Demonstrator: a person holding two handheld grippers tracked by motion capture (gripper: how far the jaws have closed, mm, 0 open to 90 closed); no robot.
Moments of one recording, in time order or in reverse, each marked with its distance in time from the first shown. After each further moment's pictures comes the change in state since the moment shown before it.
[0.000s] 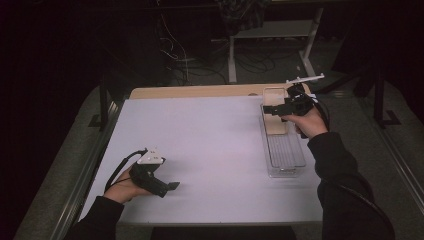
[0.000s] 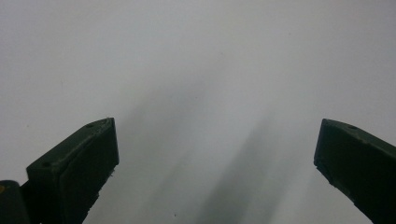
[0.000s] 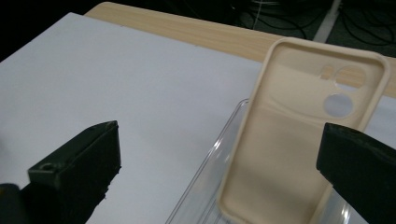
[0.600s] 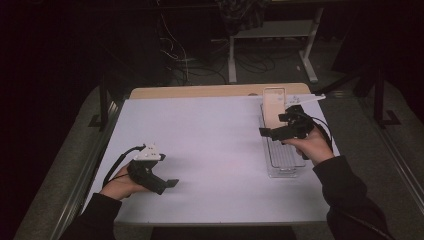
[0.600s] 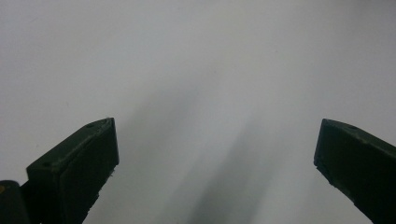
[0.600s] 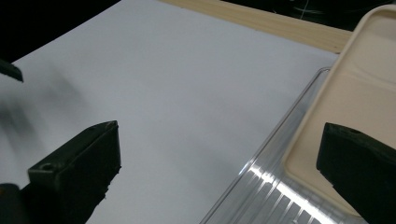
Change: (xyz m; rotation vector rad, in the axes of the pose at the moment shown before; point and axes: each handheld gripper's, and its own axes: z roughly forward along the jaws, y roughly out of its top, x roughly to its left) left arm 0.001 0.011 -0.010 -0.053 -0.032 0.002; right arm 0.044 -0.045 -0.026 -0.009 0.120 -0.104
